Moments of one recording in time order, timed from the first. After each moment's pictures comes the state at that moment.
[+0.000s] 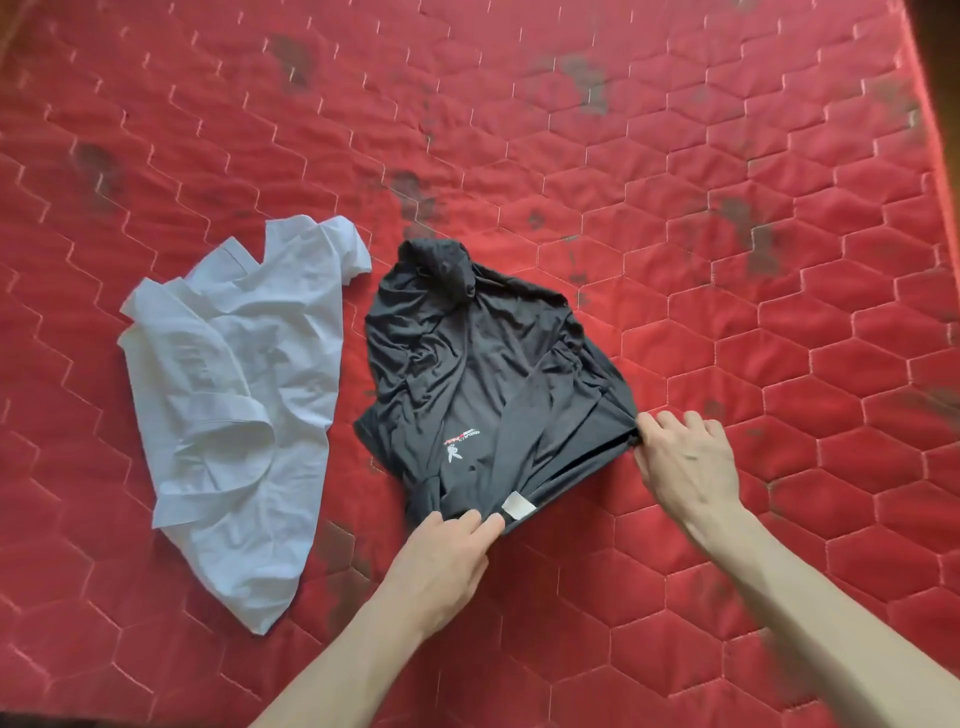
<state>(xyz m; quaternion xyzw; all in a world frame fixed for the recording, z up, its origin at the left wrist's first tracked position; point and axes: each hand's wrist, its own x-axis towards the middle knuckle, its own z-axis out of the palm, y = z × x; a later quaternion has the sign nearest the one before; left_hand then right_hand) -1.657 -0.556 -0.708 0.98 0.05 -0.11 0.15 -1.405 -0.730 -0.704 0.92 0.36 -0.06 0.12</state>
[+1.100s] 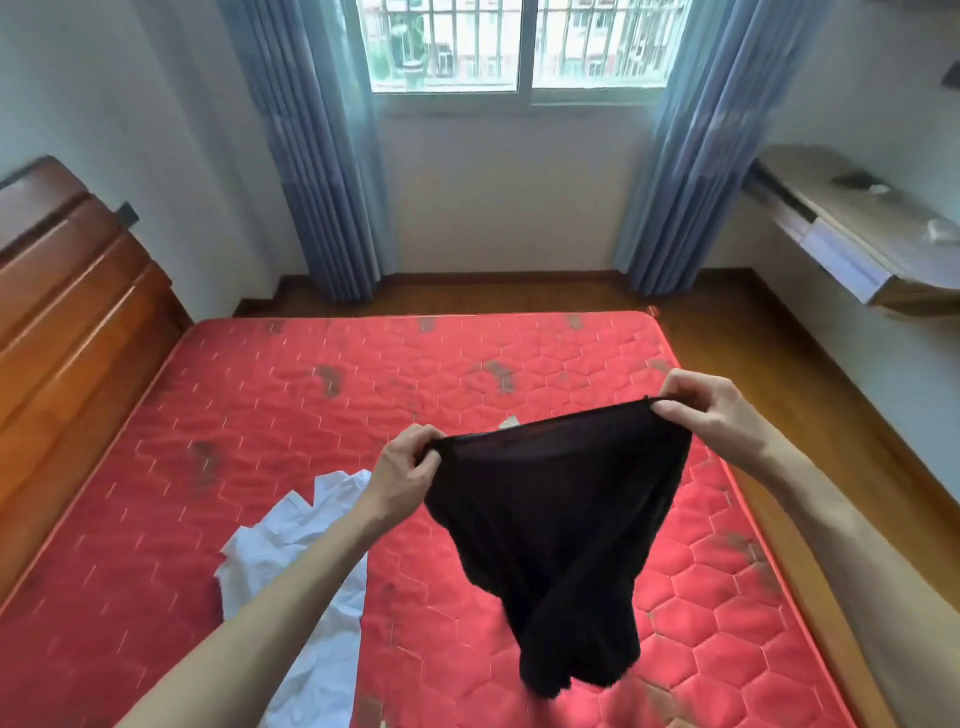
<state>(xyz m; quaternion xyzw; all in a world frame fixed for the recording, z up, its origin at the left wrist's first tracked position) -1.543 -0.448 -0.277 0.84 0.19 0.15 0.49 -1.326 -0.776 -0.176 0.83 0.33 -0.14 -0.42</state>
